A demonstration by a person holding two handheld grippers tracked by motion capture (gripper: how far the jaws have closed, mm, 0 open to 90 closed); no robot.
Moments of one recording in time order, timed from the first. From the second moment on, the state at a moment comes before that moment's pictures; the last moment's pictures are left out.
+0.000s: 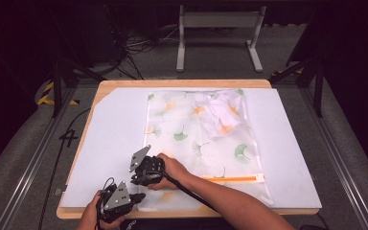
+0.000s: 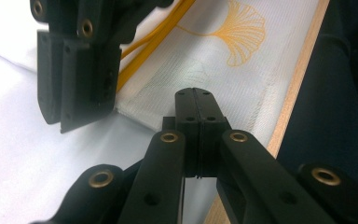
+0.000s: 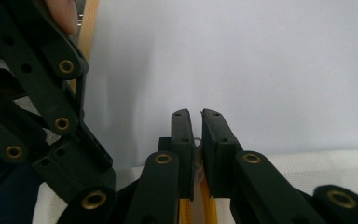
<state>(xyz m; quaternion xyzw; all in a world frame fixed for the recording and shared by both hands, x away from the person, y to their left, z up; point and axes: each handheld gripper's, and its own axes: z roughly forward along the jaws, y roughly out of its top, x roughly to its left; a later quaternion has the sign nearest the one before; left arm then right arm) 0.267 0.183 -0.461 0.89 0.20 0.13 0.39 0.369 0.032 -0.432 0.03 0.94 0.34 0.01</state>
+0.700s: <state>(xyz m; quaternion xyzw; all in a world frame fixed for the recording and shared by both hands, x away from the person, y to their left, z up) 0.267 0.183 -0.461 0.89 0.21 0.13 0.39 0.367 -0.004 -0.426 0.04 0.93 0.36 0.01</state>
